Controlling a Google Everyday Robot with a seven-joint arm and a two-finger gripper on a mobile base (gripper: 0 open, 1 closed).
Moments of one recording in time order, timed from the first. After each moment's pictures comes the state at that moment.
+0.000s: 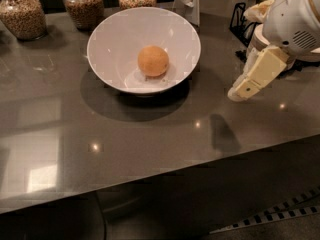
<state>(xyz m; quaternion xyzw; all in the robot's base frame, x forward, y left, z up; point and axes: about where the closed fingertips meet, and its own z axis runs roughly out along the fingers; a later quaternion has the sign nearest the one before) 0.498 -0.162 0.996 -0.58 0.74 0.03 0.34</state>
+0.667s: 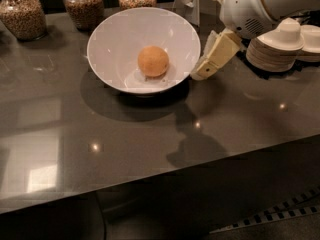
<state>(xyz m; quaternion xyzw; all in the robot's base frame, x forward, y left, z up) 0.550 -0.094 1.014 -0.62 0.67 0.03 0.42</state>
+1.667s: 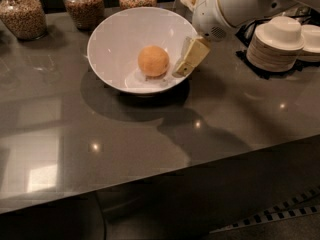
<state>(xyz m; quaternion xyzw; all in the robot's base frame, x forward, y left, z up) 0.612 -0.060 0.974 -0.64 0.64 0.03 0.42</state>
